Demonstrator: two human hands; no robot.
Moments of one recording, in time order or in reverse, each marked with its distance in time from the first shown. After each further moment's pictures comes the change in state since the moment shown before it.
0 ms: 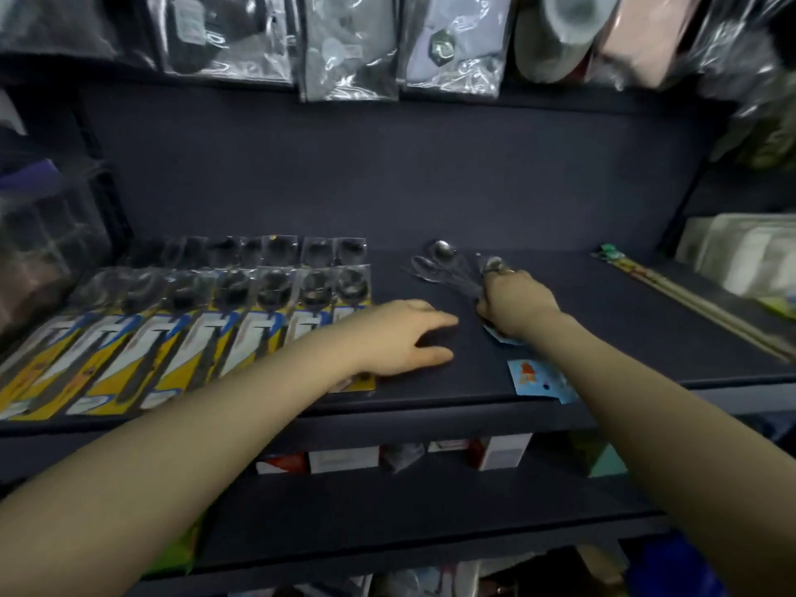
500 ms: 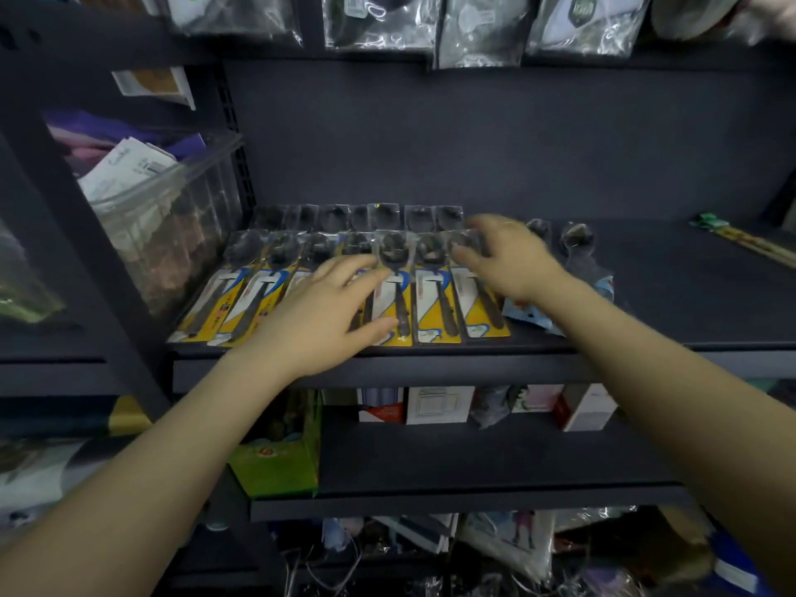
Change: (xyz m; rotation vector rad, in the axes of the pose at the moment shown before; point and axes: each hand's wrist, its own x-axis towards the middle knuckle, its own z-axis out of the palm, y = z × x) left_hand -0.179 -0.091 -0.011 0.062 0.296 -0.234; right_hand -0.043 -0.144 -0.024 0.337 0.195 -0.288
